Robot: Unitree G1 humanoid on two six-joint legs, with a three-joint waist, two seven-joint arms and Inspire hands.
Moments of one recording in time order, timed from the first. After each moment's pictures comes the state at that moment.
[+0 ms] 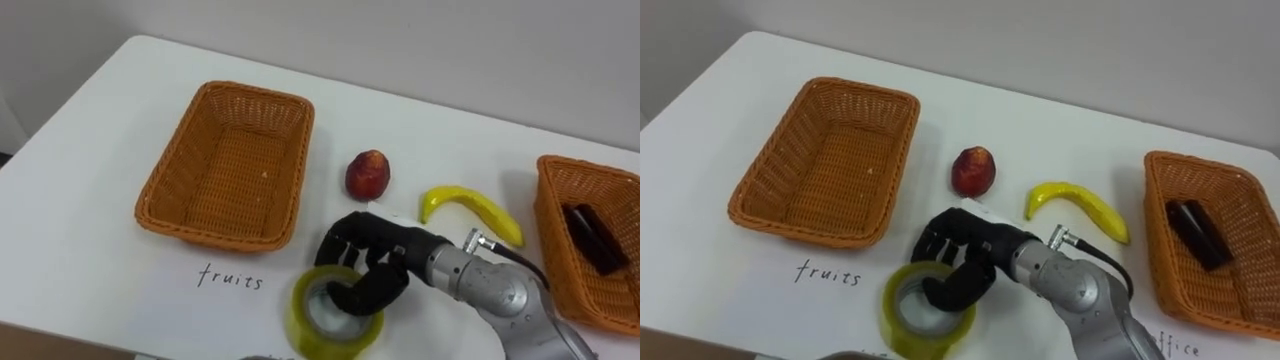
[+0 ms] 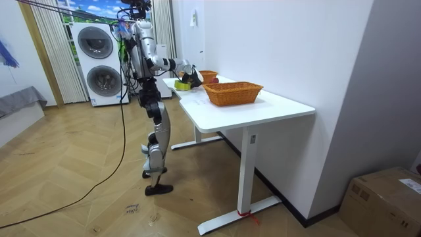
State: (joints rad) left arm 0.21 0.26 -0.03 0.90 0.47 0.14 0.20; right arm 0.00 -0.35 0.28 -0.10 -0.35 0.19 0.55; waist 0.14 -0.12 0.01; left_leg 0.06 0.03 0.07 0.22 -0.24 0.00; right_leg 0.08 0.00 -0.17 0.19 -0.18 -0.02
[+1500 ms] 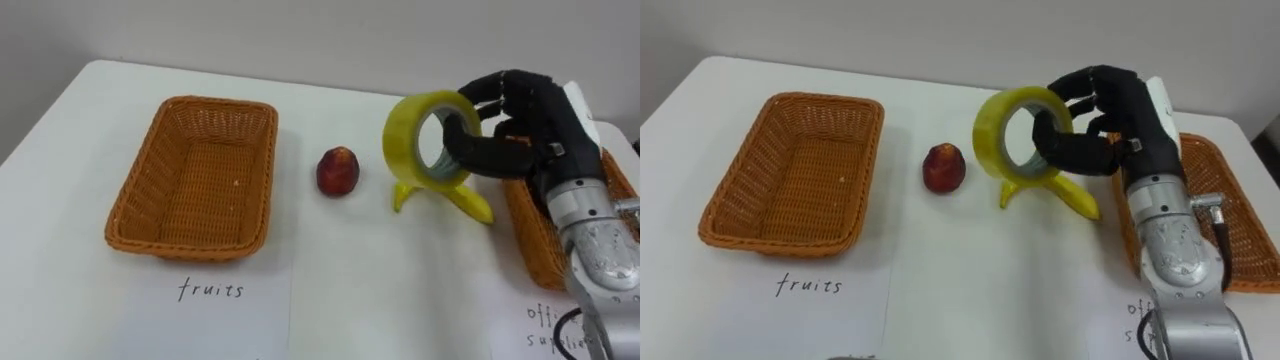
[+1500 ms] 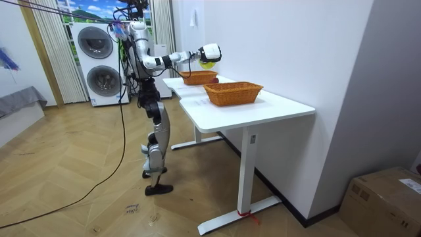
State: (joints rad) left arm 0.31 0.22 0.06 0.94 0.46 0.10 0.21; right arm -0.02 -0.36 -0.07 -0.16 -0.03 0.08 -0.03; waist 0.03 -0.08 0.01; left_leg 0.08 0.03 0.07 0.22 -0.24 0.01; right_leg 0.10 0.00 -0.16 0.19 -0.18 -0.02
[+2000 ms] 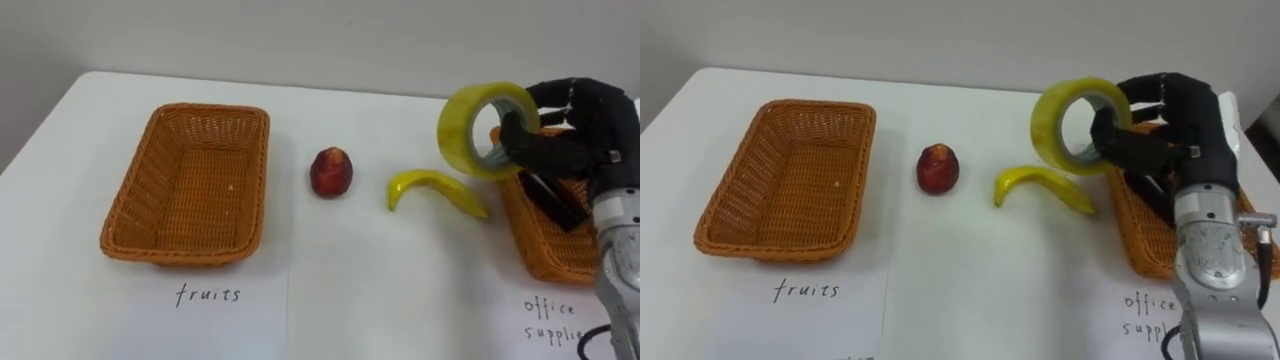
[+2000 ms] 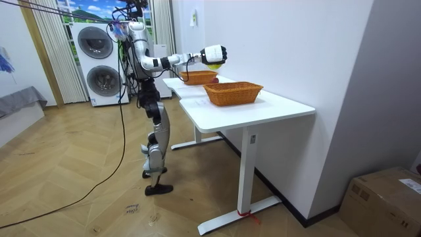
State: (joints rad) left arm 0.32 0.21 0.11 0.93 0.46 0.11 0.21; right arm -0.02 -0.41 -0.18 -0.02 0.08 0.09 -0.17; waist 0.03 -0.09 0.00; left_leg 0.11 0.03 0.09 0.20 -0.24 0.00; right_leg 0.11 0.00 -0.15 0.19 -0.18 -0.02
